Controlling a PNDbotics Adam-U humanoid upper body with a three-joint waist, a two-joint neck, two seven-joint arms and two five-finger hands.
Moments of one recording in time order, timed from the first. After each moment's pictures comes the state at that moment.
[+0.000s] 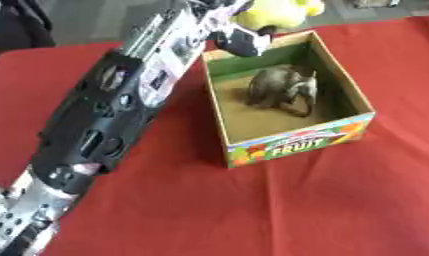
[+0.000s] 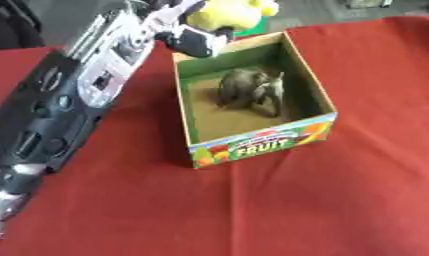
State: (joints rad) left arm -1.19 0.22 -0.38 -1.27 -0.98 0.17 -0.37; right arm -0.30 -0.47 -0.11 -1.98 -0.13 -0.14 -0.17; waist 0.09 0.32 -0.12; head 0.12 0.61
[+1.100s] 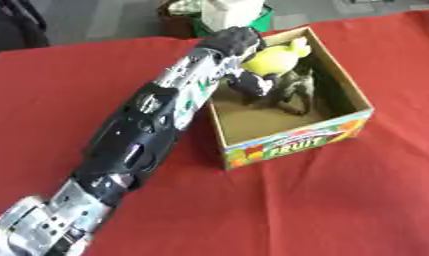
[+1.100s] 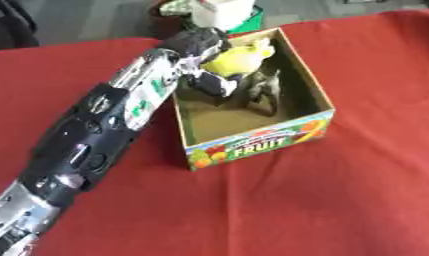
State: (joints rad) left arm -1.17 0.17 -0.34 -1.05 -1.03 0.10 -0.41; right arm -0.33 -0.46 -0.10 -1.98 -0.14 -0.14 -0.15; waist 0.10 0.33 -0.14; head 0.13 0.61
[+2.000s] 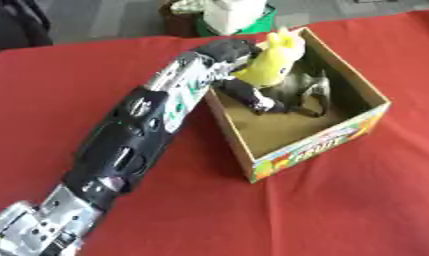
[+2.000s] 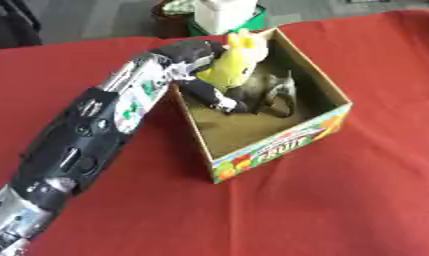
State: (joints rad) left arm -1.15 0.20 -0.34 -1.12 -1.01 0.08 -0.48; right arm -0.31 -0.46 -0.10 -1.98 -0.14 -0.13 -0.16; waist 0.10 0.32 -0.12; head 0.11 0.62
